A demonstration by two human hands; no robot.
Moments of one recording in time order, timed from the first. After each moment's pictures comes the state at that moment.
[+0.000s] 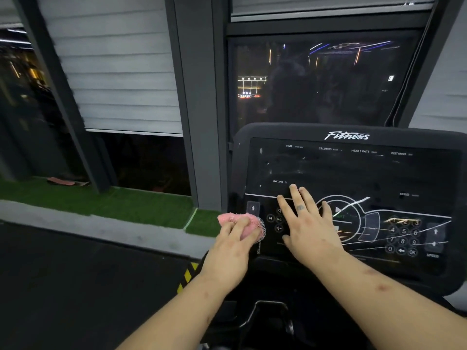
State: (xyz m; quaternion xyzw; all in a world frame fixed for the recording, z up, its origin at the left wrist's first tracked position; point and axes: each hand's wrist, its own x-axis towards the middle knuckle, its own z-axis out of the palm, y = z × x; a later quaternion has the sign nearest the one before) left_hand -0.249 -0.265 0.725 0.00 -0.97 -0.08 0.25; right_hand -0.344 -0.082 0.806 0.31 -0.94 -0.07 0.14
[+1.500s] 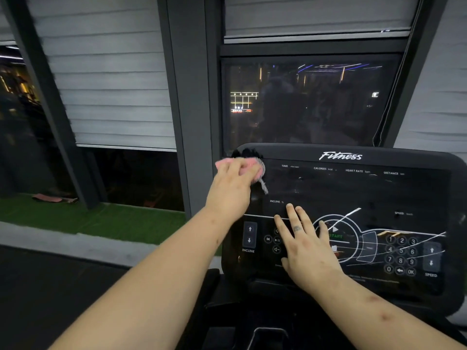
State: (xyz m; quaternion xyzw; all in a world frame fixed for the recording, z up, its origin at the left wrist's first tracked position) left_hand -0.346 -0.303 0.873 0.02 -0.93 -0.04 0.36; right_hand -0.346 -0.083 0.806 0.32 -0.94 -0.06 0.14
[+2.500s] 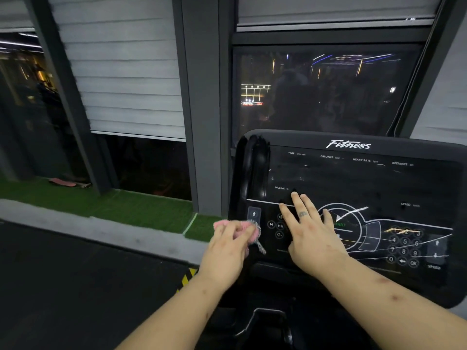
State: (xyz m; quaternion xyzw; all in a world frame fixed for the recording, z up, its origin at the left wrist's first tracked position) left_hand -0.255 -0.276 0.730 0.06 -0.96 -0.12 0.24; right_hand -0.345 -0.075 0.811 0.33 -0.94 -0.05 0.11
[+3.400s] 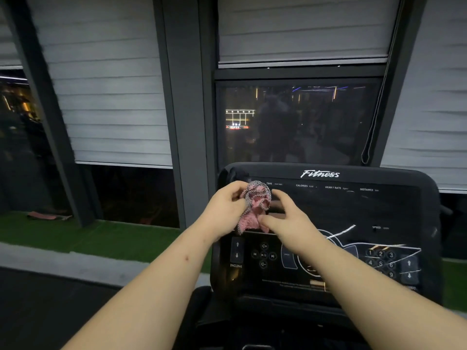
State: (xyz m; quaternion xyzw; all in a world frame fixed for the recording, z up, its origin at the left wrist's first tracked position) left_hand -0.306 -0.263 0.909 0.00 -0.81 -0.54 0.23; right_hand -0.358 -0.086 0.895 0.28 -0.79 0.54 -0.04
